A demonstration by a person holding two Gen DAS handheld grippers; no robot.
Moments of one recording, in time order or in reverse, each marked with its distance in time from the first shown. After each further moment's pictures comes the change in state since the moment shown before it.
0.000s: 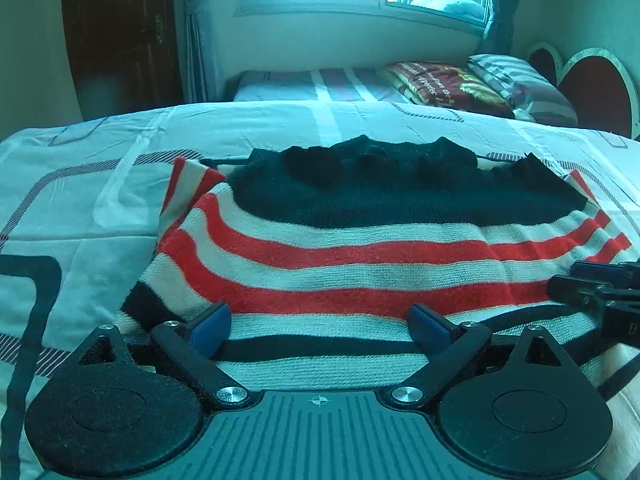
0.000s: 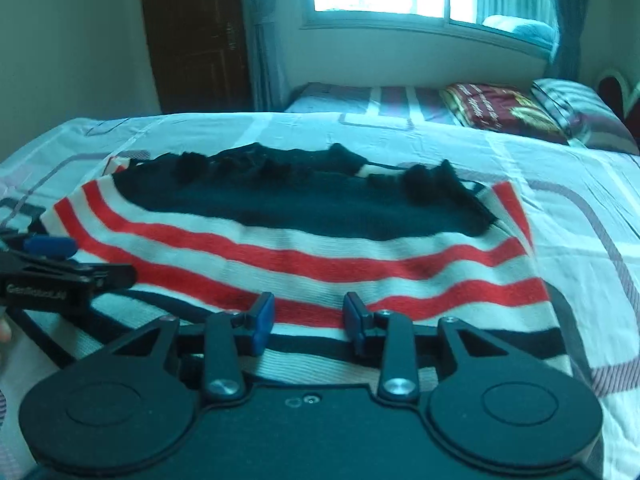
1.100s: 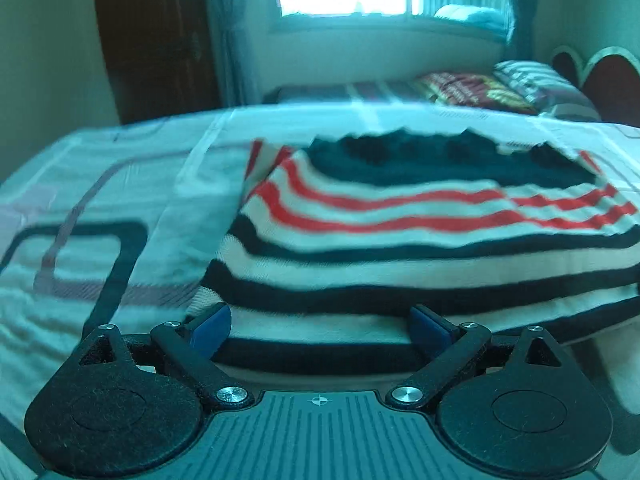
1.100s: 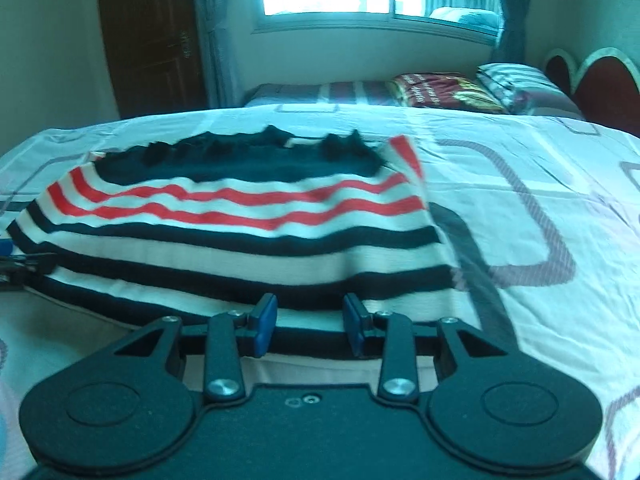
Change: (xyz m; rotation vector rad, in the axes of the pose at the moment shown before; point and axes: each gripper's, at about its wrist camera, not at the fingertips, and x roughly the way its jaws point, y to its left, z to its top) left arm -0.049 0.025 -0.051 -0.004 -0.036 0.116; right arm -0.065 -0.033 -0.056 0.089 -0.004 -0.106
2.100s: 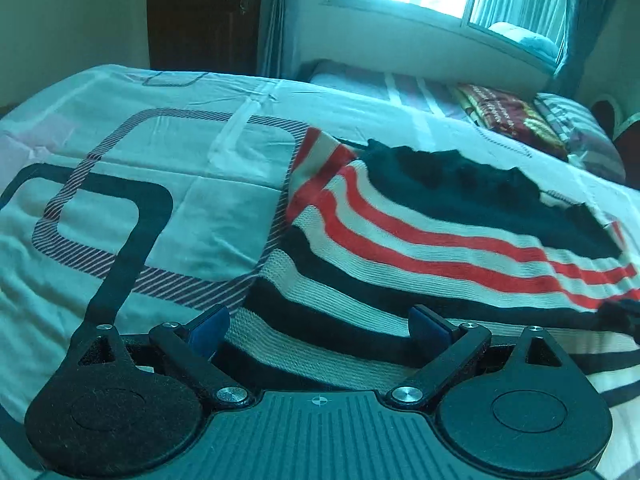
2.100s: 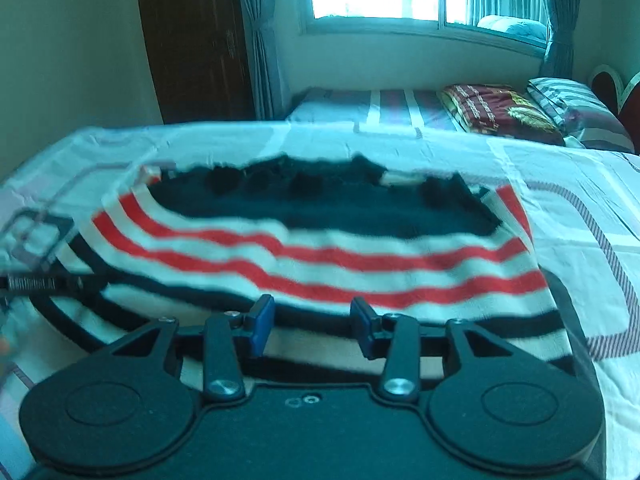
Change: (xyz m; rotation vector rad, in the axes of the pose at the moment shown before) left arm 0.021 0.035 0.026 -0.231 0.076 -0.028; right arm 0.021 0.074 0.057 -0.054 -0.032 0.145
